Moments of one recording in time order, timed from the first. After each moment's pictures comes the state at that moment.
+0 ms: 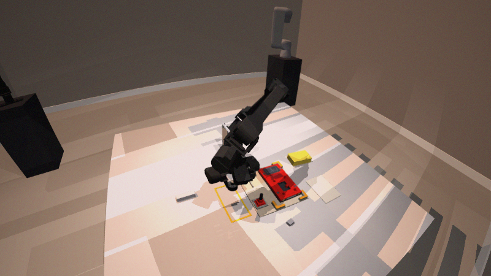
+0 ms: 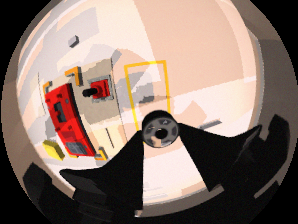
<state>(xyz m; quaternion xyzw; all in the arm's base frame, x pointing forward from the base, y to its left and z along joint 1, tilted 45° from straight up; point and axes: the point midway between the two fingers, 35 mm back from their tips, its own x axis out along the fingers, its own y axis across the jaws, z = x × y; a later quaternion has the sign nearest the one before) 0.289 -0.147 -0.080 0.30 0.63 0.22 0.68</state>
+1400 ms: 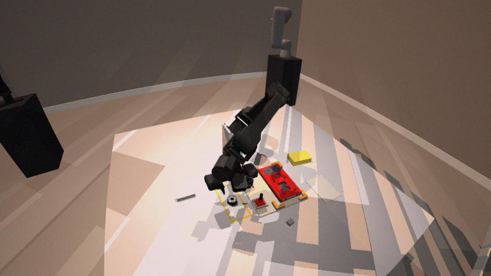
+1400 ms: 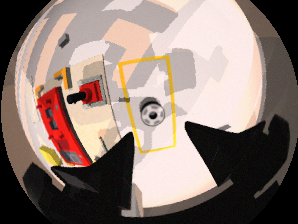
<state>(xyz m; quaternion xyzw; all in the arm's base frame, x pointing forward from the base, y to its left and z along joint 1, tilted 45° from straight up) 0.291 -0.124 -0.107 0.32 0.62 0.22 0.68</state>
